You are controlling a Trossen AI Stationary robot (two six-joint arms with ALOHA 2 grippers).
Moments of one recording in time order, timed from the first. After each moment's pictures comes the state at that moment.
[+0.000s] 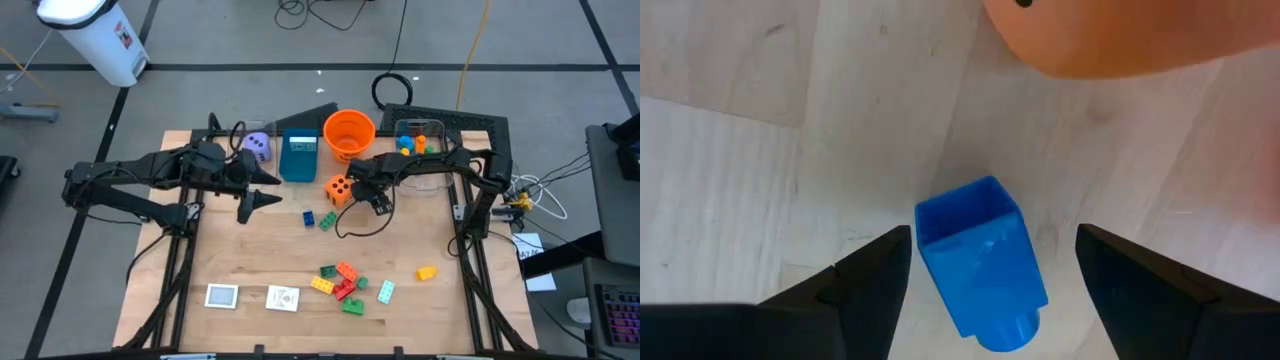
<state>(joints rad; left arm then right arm) 0.02 1.04 1.17 -0.52 0.03 -0.28 -0.32 1.79 1.13 -0.77 0.13 -0.62</state>
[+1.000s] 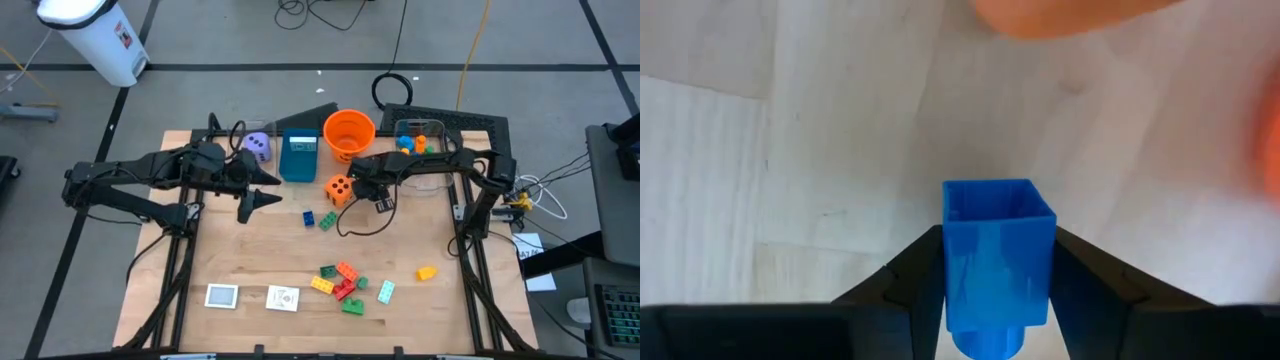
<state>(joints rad) 0.02 1.04 1.17 -0.52 0.03 -0.31 -0.31 1.75 1.13 -0.77 0.19 -0.61</state>
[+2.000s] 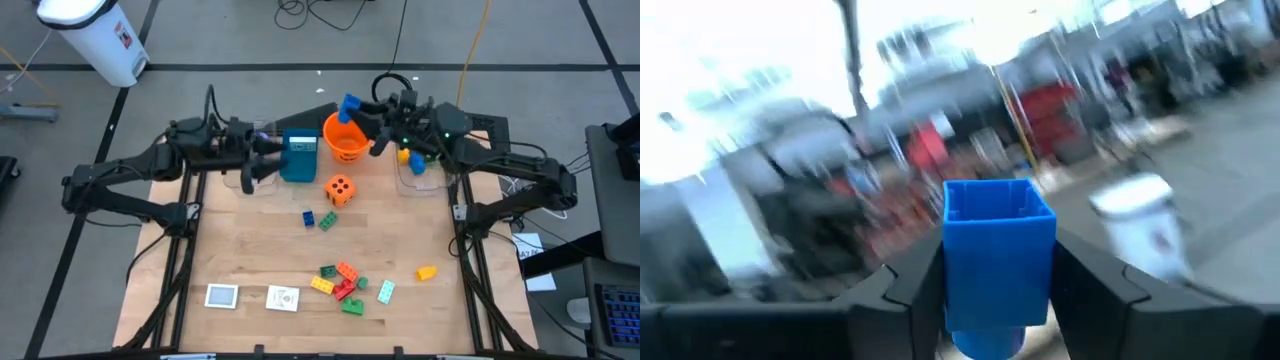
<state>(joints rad) 0.18 1.06 1.17 -0.13 0.08 -0.32 -0.25 1.26 1.25 0.32 0.10 0.39</state>
